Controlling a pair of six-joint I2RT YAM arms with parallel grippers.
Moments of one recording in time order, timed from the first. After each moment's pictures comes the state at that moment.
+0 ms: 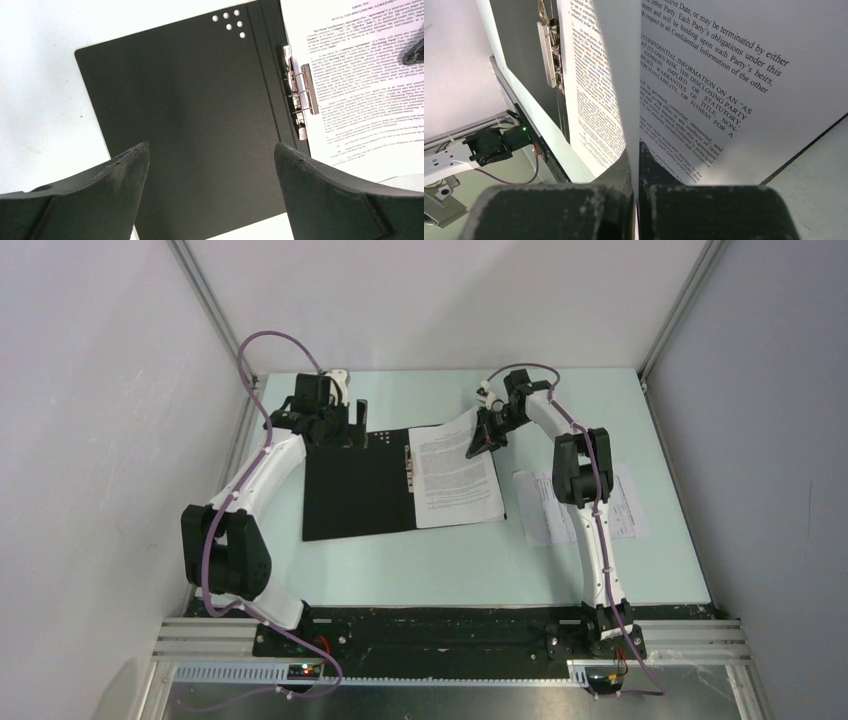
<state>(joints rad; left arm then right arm) -0.19 1.57 1.34 -0.56 0.02 -0.08 0.24 2.56 2.22 -0.95 -0.85 0.08</state>
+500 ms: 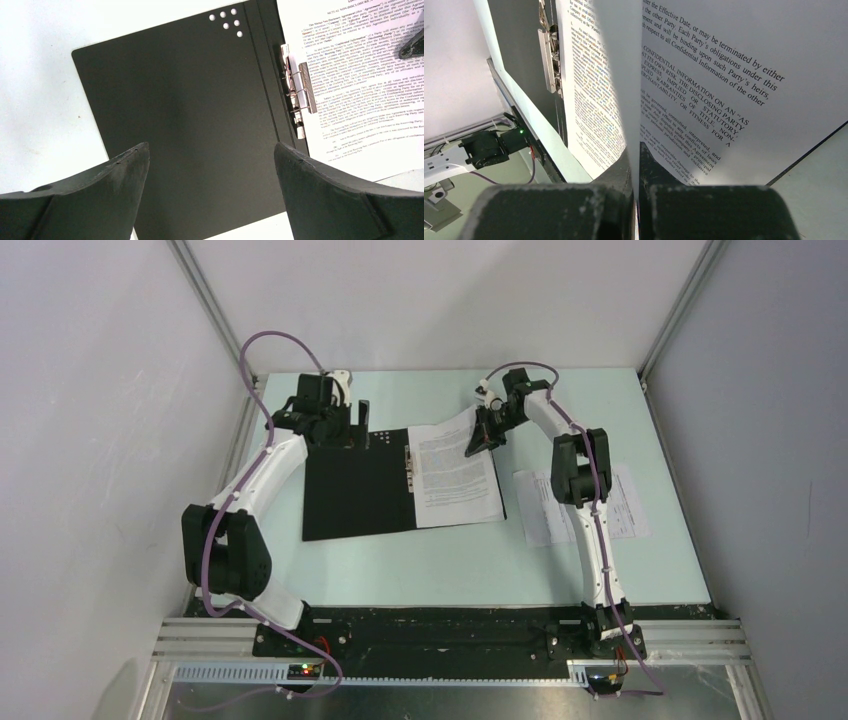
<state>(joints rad) -0.20 1.57 1.34 -0.56 0.02 -0.08 0.25 2.58 2.25 -0.95 -0.84 0.08</state>
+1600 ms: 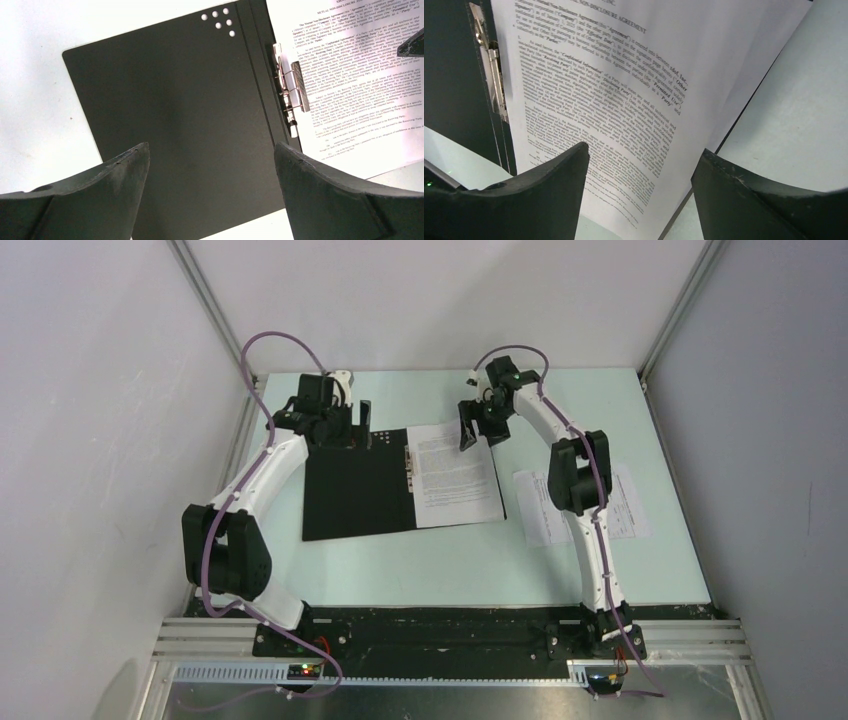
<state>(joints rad) -0.21 1.57 1.34 -0.56 0.04 -0.09 0.33 2.45 2.22 -0.96 -0.41 0.08</state>
